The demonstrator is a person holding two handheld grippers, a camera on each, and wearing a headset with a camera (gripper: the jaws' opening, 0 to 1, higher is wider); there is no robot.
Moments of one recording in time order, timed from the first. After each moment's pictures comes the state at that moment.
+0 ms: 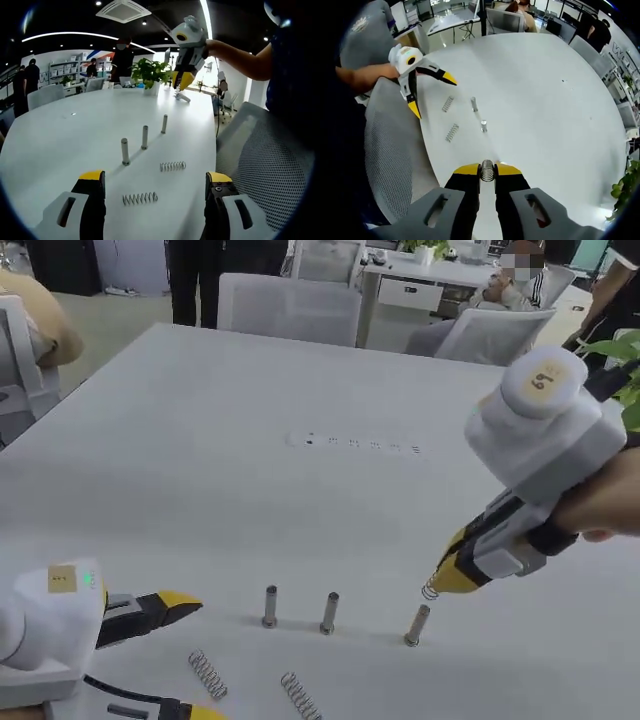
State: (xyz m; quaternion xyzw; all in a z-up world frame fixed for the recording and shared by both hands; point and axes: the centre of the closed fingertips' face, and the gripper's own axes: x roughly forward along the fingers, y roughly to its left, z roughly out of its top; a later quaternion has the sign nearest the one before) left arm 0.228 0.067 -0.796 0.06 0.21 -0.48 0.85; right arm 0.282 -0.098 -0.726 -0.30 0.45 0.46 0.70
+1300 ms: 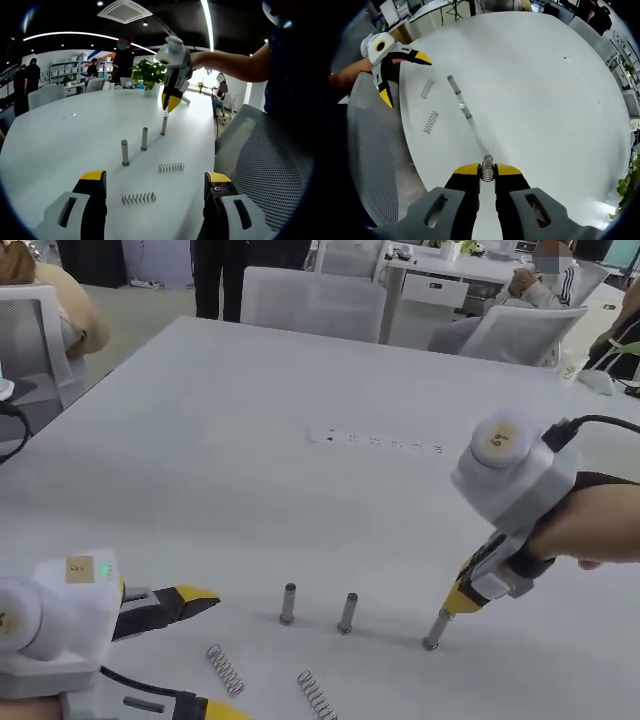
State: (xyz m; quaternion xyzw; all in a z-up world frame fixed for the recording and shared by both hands) left arm 0.225 0.067 -0.791 0.06 0.20 -0.48 0.85; right arm 0.307 -0.114 -0.788 -0.31 0.51 0.43 0.68
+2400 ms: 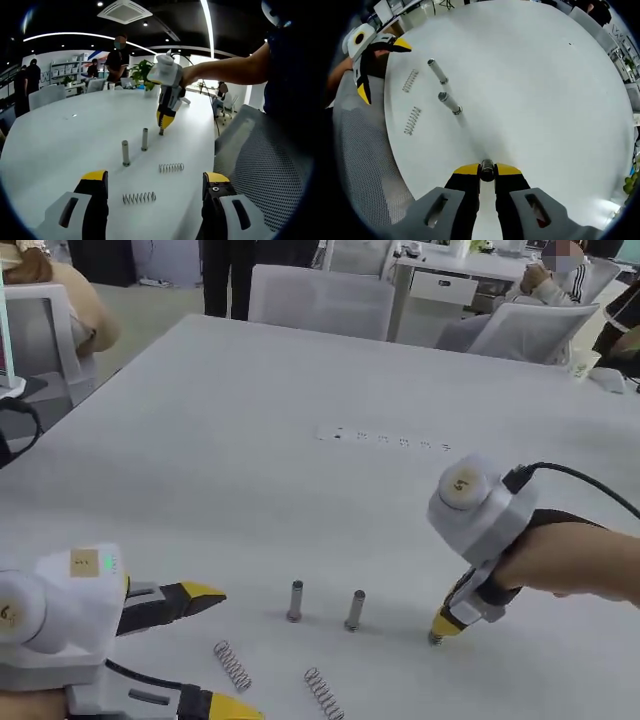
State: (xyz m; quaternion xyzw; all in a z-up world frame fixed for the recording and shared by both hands) left arm 0.223 0.070 -0.787 0.06 0.20 -0.48 0.85; right arm 0.317 -0.109 -0.839 -0.31 0.53 0.41 0.67
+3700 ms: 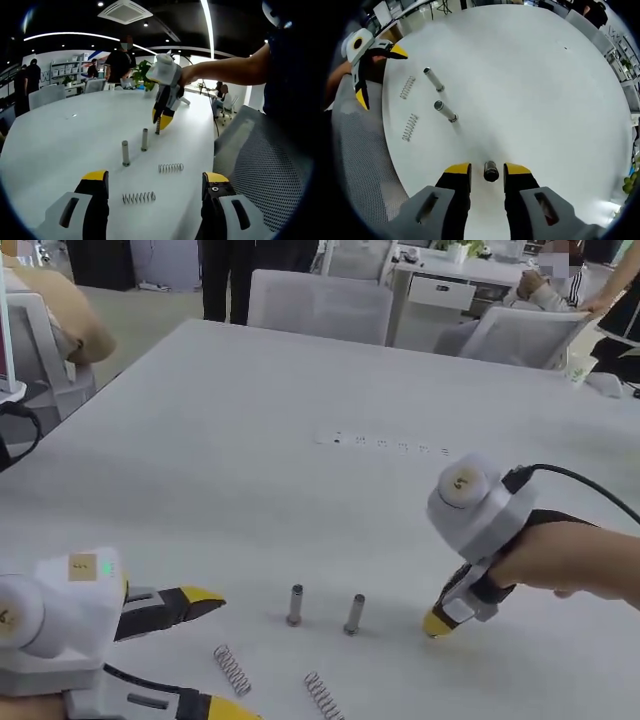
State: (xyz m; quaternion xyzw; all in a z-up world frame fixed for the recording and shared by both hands) left arm 0.225 0.071 -0.787 0.06 0.20 -0.48 0.85; right arm 0.326 -0.105 -0.833 -0.30 0.51 0.41 0.69
